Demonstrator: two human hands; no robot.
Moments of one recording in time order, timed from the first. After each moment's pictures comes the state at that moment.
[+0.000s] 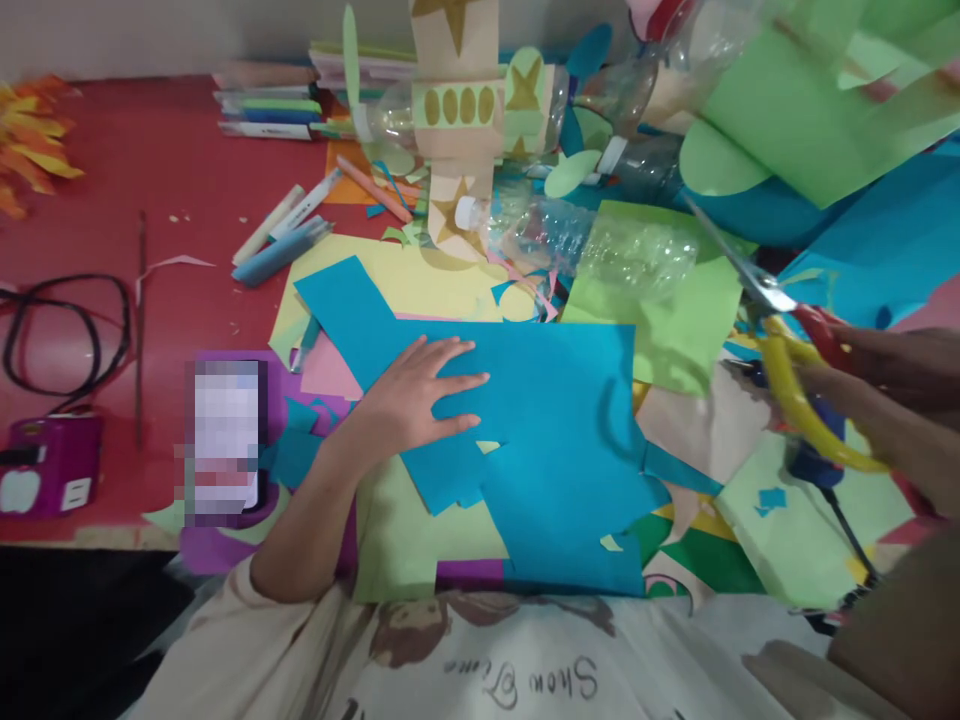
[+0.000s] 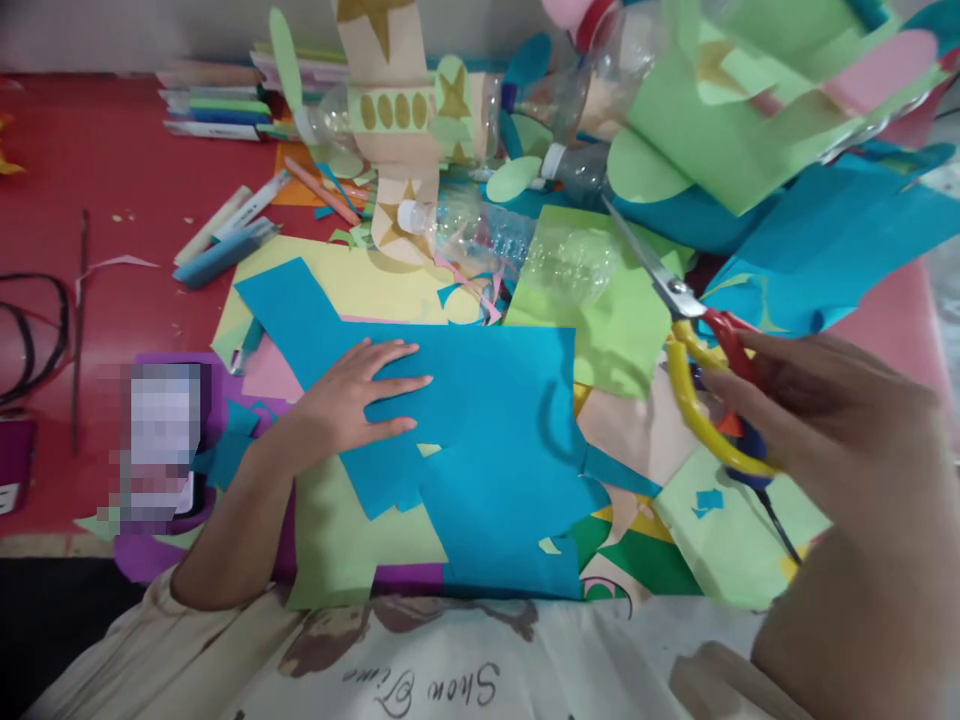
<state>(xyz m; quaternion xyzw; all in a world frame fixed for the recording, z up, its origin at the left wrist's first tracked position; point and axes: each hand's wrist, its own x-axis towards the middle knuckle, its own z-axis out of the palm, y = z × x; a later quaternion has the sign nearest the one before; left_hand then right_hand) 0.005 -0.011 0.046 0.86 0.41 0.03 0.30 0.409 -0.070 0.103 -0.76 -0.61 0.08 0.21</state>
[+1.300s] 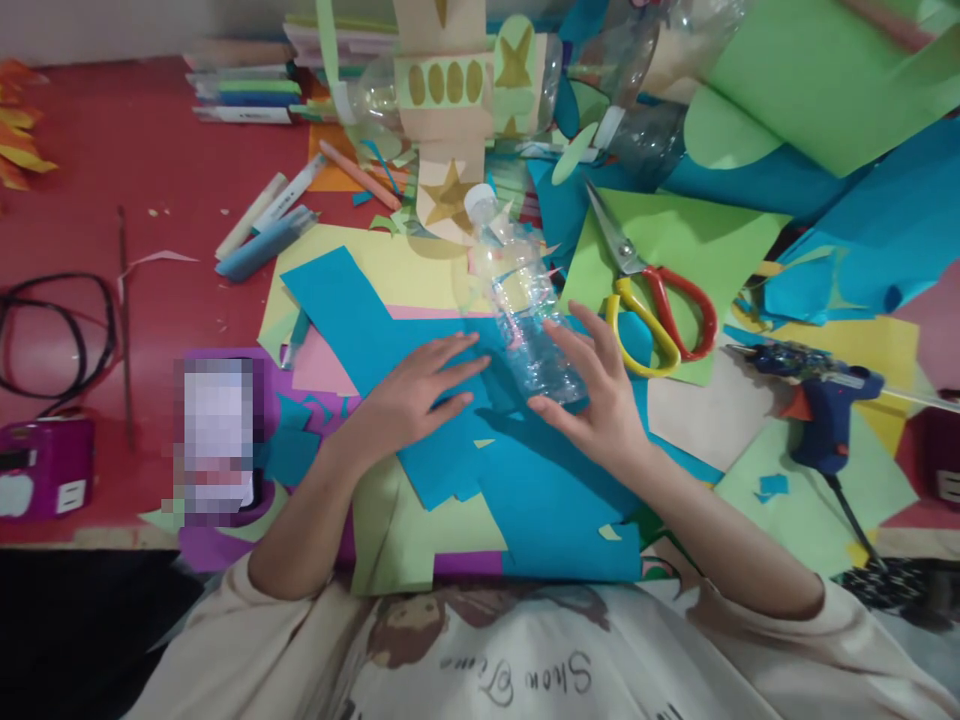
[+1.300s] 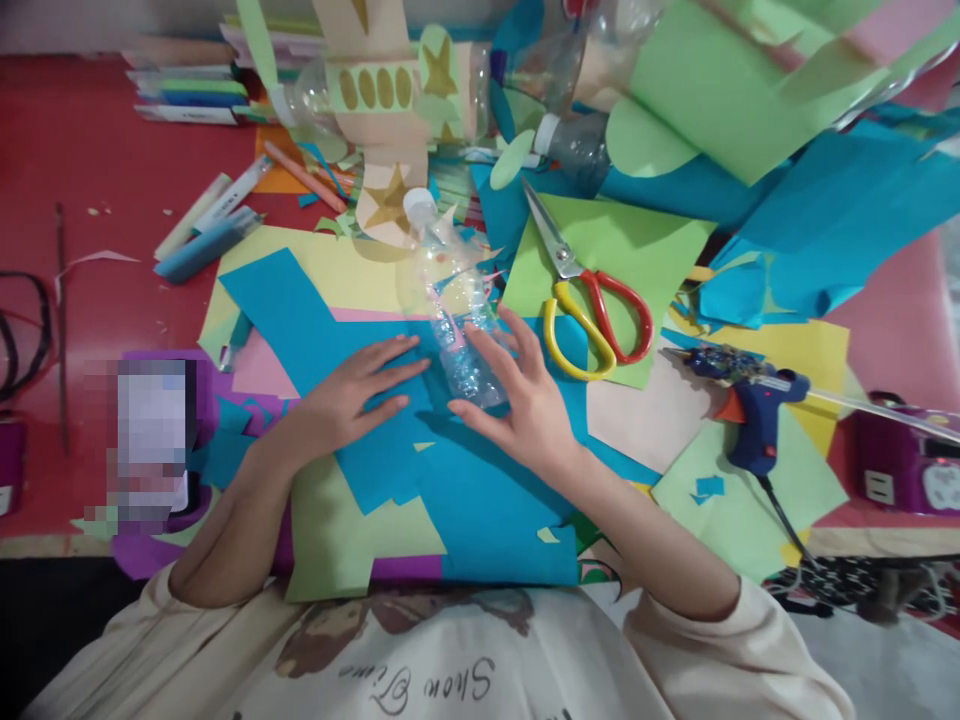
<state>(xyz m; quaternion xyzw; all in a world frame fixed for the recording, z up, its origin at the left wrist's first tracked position) 0.009 -0.014 0.045 0.86 0.40 0.05 0.31 0.254 -0.050 0.029 -0.52 -0.76 0.19 0.34</state>
